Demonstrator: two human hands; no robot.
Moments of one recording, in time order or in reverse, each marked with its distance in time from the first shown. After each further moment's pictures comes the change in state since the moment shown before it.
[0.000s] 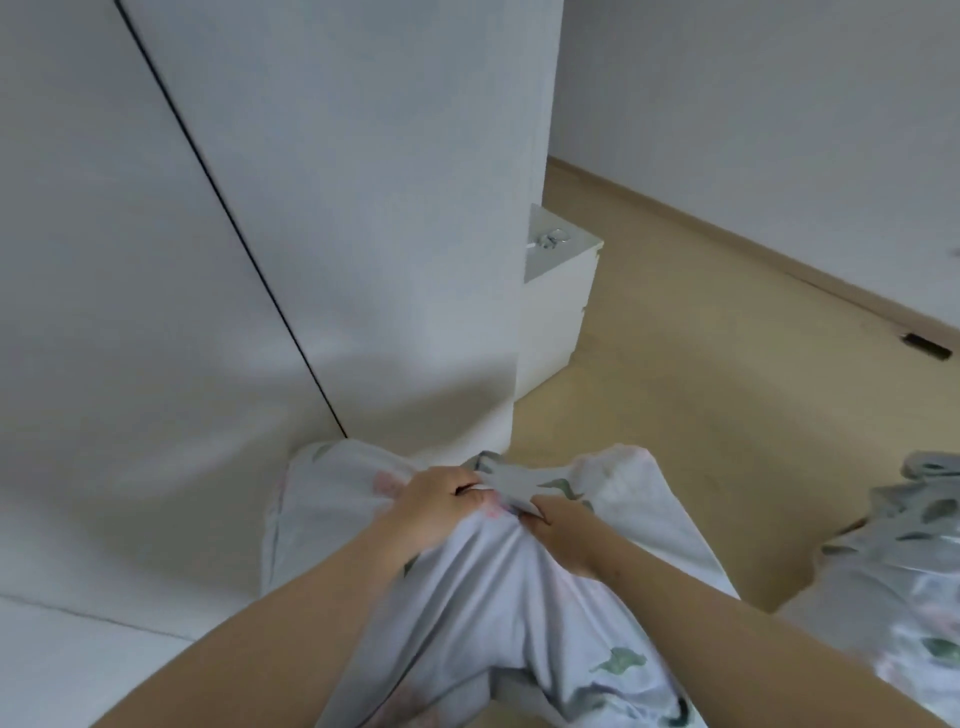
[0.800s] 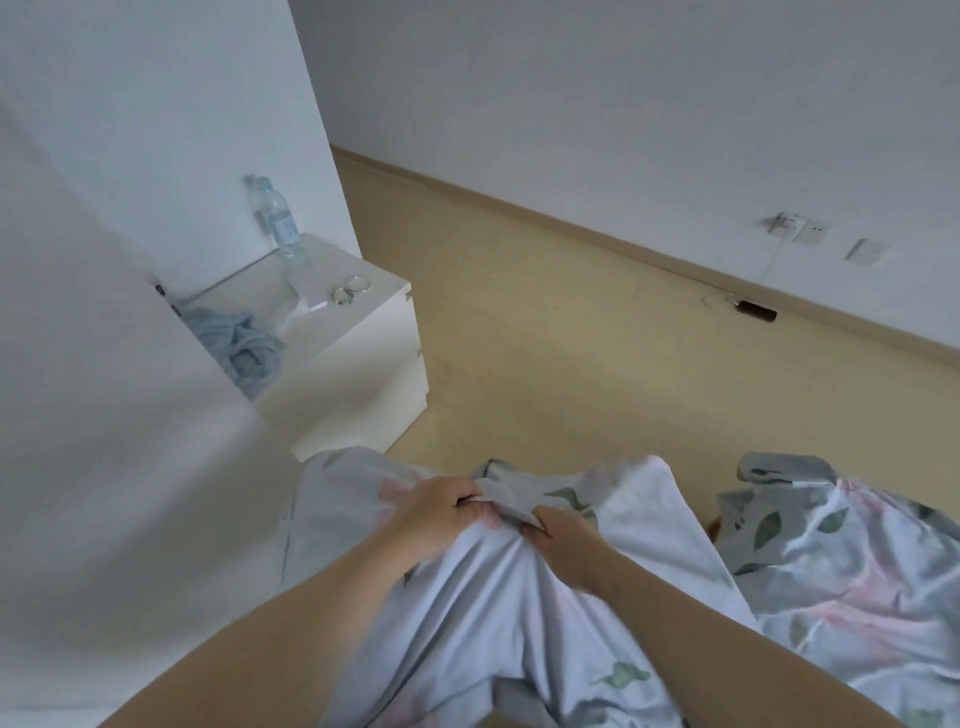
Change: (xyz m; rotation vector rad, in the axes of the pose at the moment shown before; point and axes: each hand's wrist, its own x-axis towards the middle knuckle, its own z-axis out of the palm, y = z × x) left_hand 0.272 0.256 0.150 0.166 -0.259 0.122; right_hand 0.052 0.283 -0.234 0.021 0.129 0.166
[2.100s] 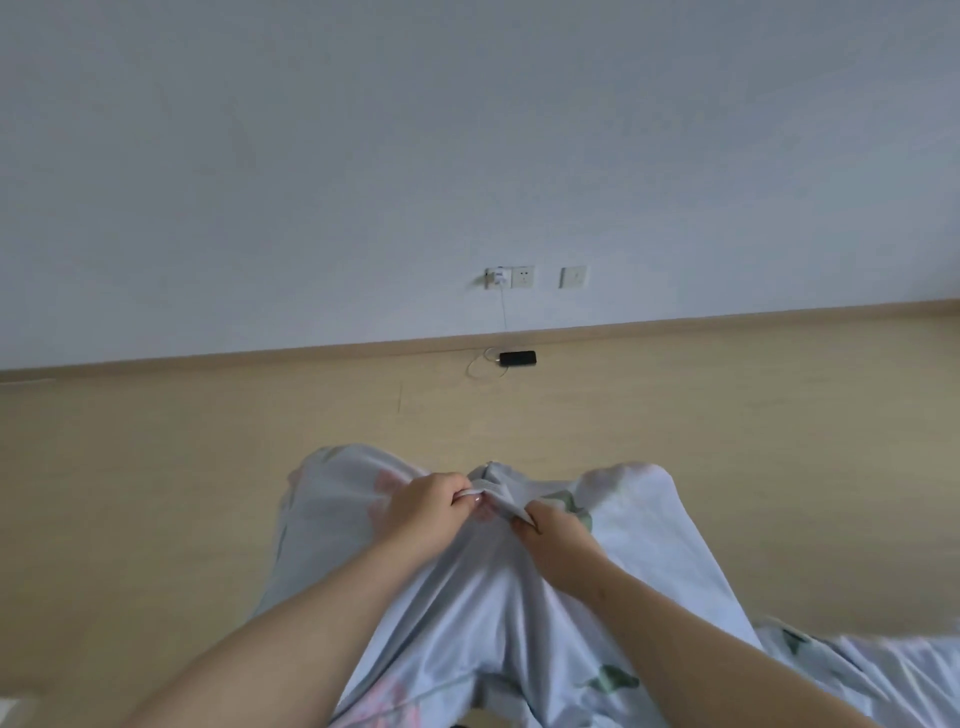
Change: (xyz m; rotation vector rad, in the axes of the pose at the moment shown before) left_hand 0.570 0.441 0.032 0.421 -0.086 0.423; right_hand 0.215 0.386 -0.418 0.526 0.488 0.598
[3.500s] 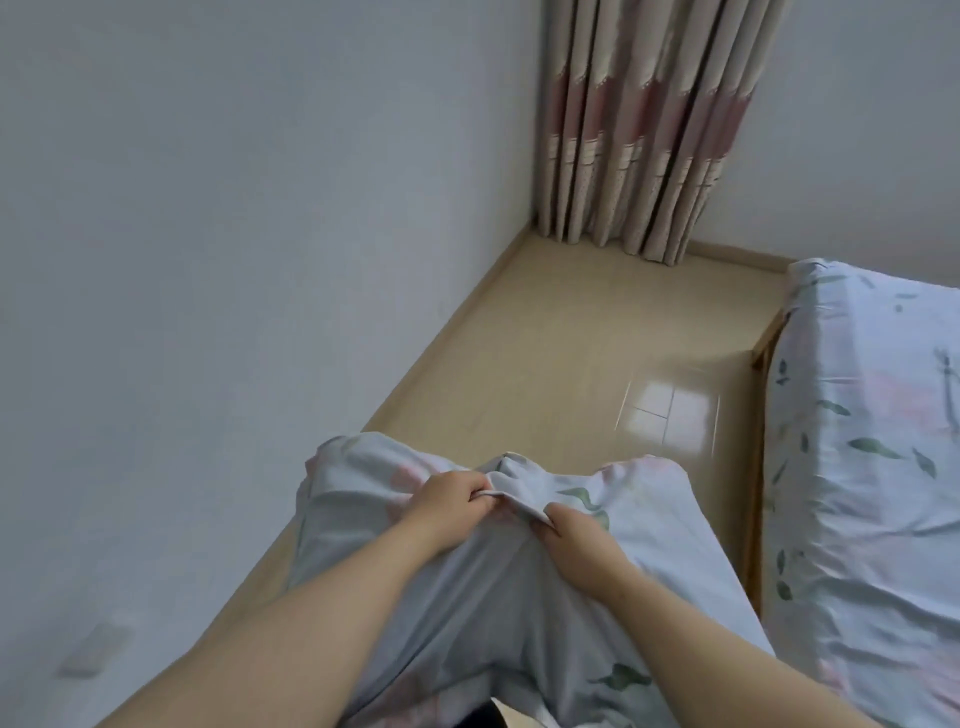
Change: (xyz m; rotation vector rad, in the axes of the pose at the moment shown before) left_hand 0.476 0.720 0.195 0.237 -0.685 0.962; right_hand 0.230 0.449 -0.520 0.431 0.645 0.715
